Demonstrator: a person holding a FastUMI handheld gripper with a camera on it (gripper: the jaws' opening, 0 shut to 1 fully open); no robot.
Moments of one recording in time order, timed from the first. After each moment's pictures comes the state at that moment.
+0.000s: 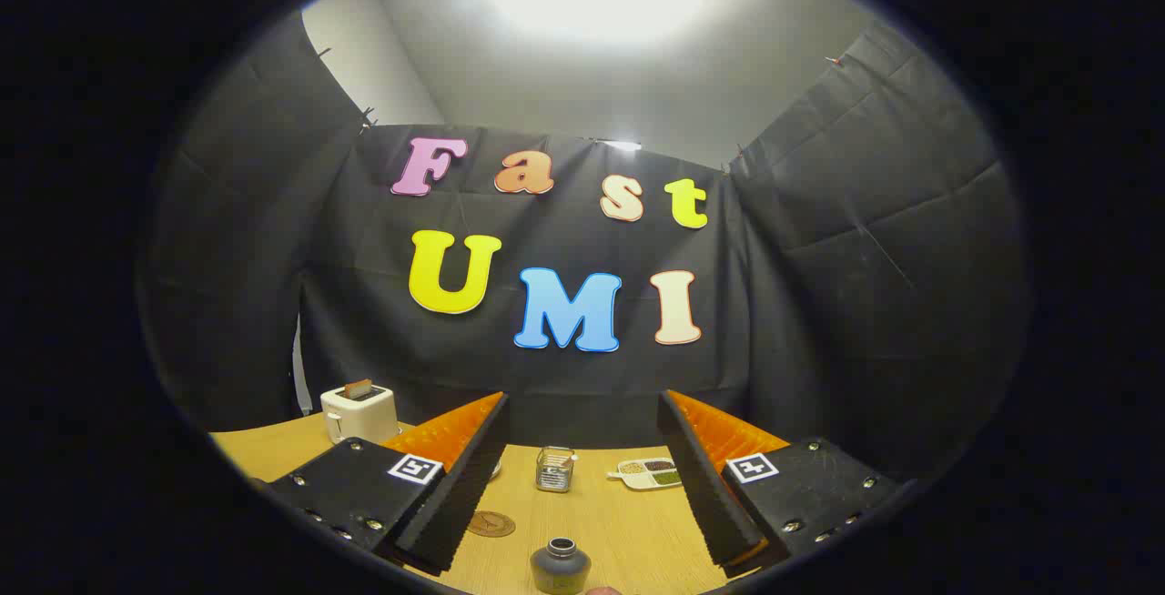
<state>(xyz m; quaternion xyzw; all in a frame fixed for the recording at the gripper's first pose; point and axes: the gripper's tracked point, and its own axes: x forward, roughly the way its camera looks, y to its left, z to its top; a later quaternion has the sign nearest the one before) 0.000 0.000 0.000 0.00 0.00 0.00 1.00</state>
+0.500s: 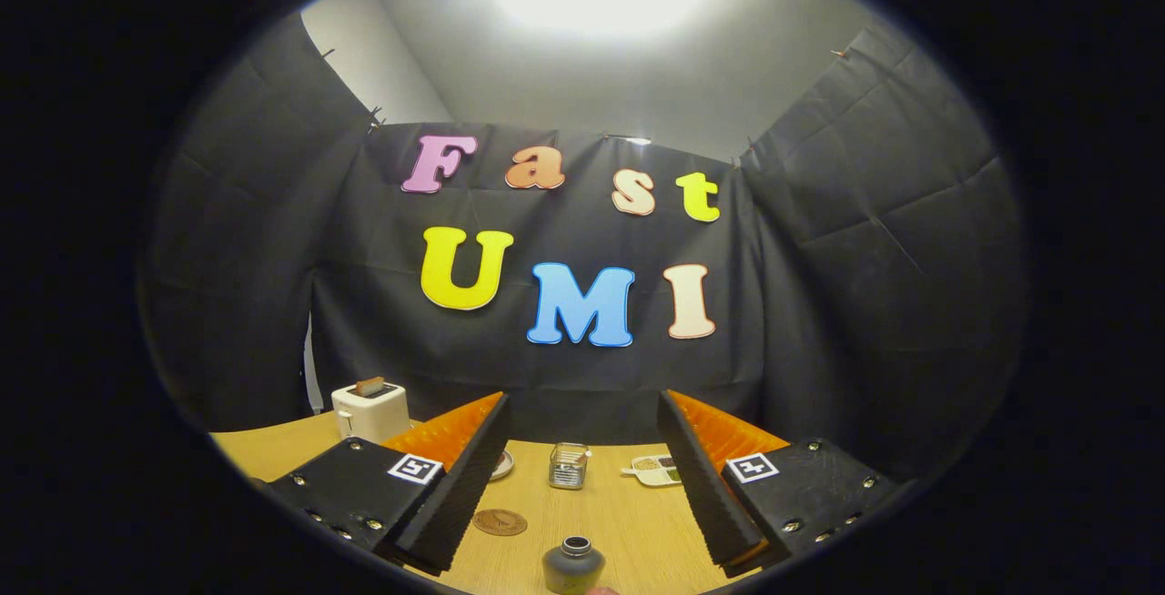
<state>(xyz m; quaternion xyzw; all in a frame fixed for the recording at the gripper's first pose) 0.005 0.008 -0.010 0.01 0.01 0.02 1.00</state>
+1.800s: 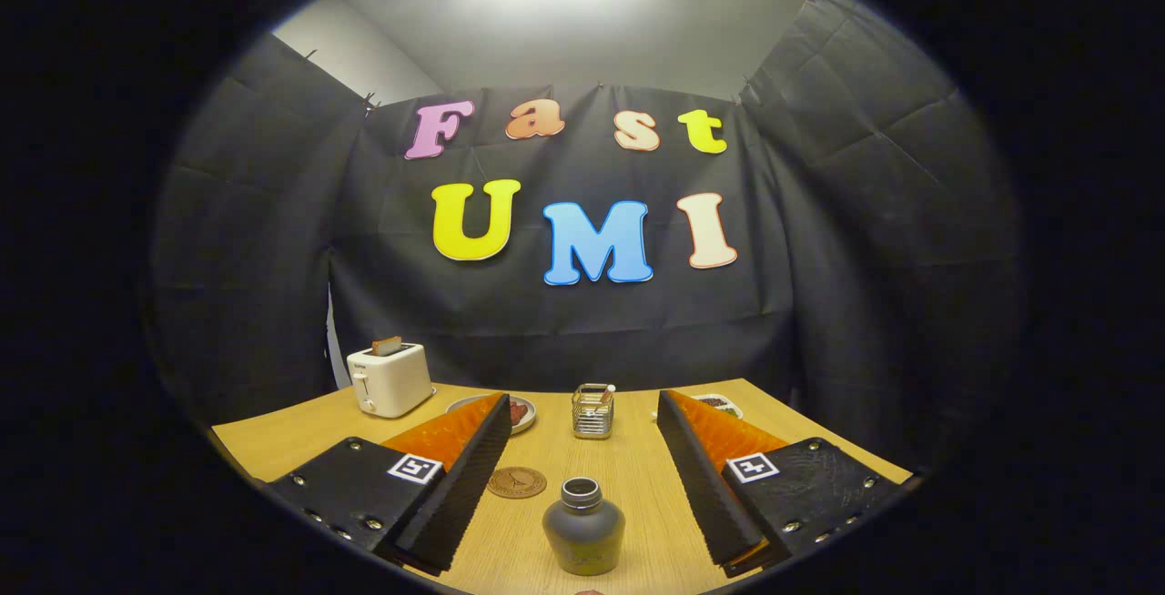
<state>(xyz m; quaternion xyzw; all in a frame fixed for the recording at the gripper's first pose) 0.009 0.009 -0.133 0.06 0.08 0.07 0.99</state>
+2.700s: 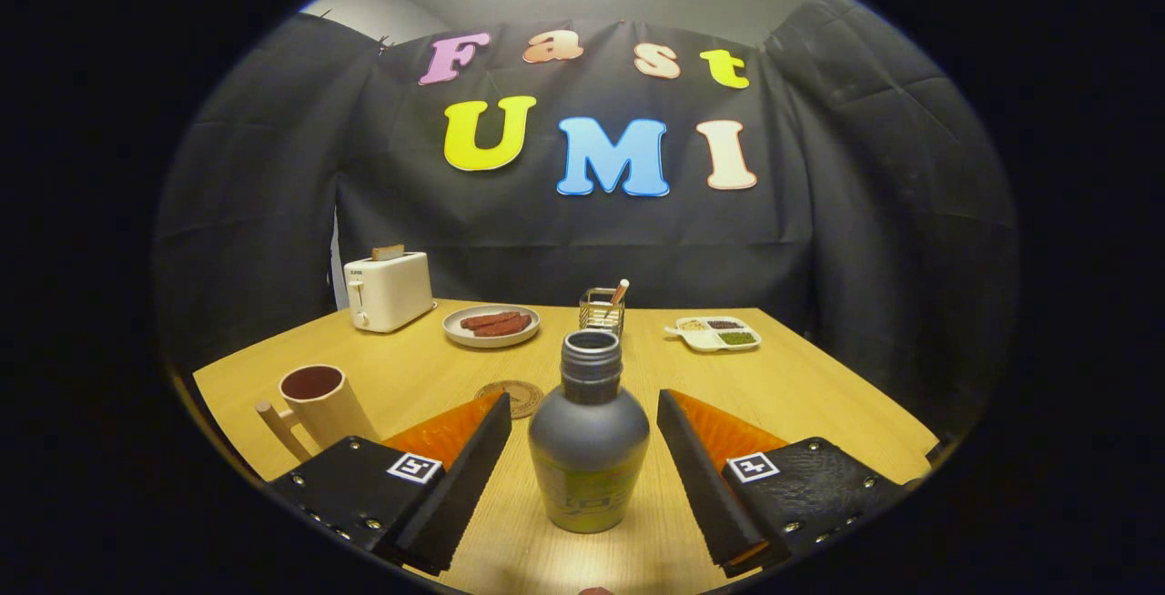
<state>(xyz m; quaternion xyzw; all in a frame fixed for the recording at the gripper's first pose) -0.006 0.029 -0.258 0.03 0.20 0.09 0.98</state>
